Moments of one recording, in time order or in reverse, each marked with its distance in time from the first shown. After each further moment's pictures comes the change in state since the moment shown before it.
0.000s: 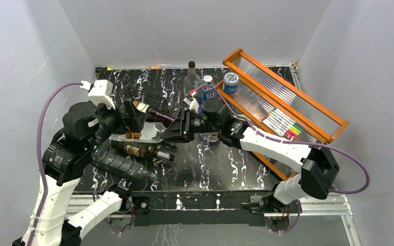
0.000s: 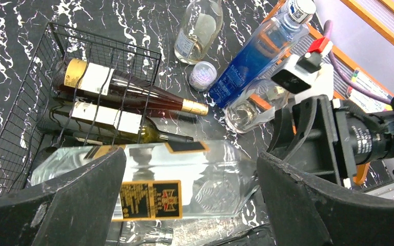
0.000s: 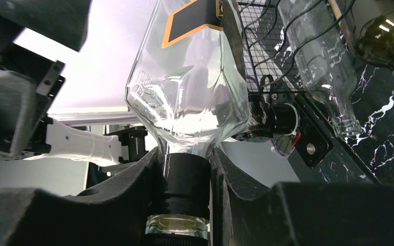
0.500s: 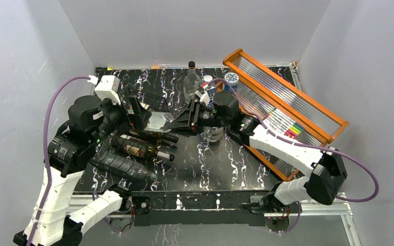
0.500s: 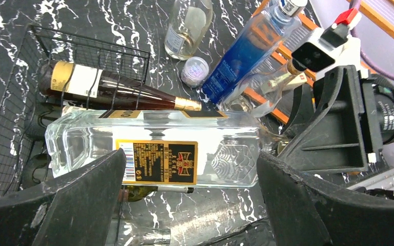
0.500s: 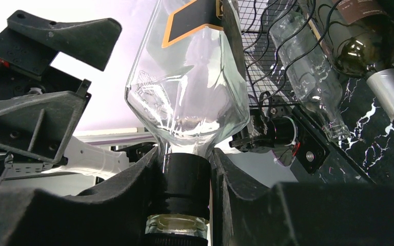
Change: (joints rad) left arm 0.000 0.052 0.031 0.003 0.048 0.015; right arm -0.082 -0.071 0.024 -0.082 0.033 0.023
